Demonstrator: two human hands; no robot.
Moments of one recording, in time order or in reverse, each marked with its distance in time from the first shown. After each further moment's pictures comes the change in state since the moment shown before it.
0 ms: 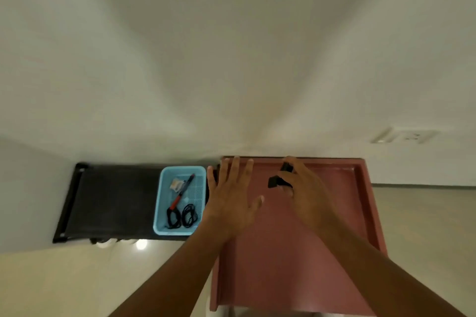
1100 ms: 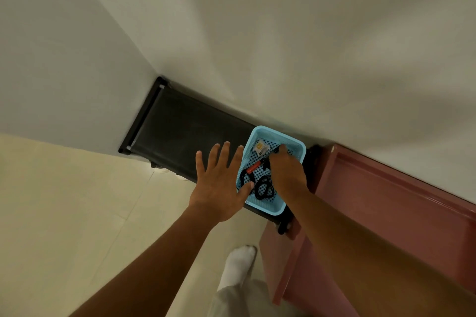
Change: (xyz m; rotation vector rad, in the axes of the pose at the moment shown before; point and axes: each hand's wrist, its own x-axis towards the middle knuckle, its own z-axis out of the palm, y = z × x) left_hand -0.093 -0.252 0.071 -0.148 -0.105 -0.440; right_hand 0.112 -0.194 0.258 -0.437 -0.546 -0.144
